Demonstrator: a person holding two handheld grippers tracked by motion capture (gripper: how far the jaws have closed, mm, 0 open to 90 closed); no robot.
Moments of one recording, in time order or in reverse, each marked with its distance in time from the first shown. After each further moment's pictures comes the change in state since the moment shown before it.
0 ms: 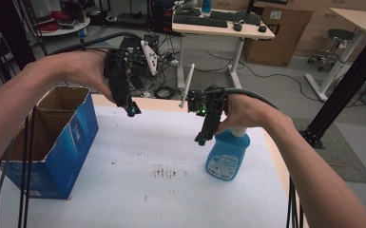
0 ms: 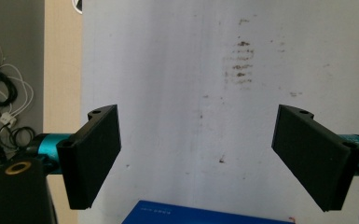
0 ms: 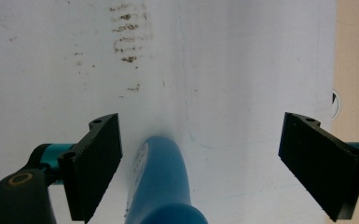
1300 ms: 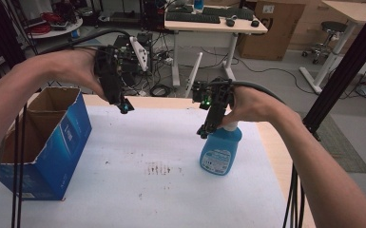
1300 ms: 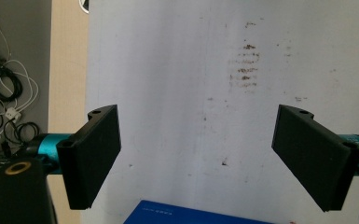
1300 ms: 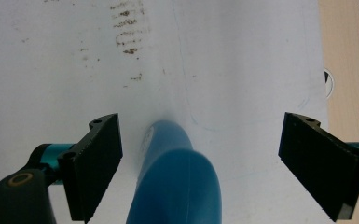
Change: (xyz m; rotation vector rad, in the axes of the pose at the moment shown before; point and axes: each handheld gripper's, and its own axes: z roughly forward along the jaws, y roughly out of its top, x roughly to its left) left arm 0.001 0.004 0.002 0.009 0.022 -0.024; right arm 0.004 -0.034 -0.023 -0.065 -0.013 0.094
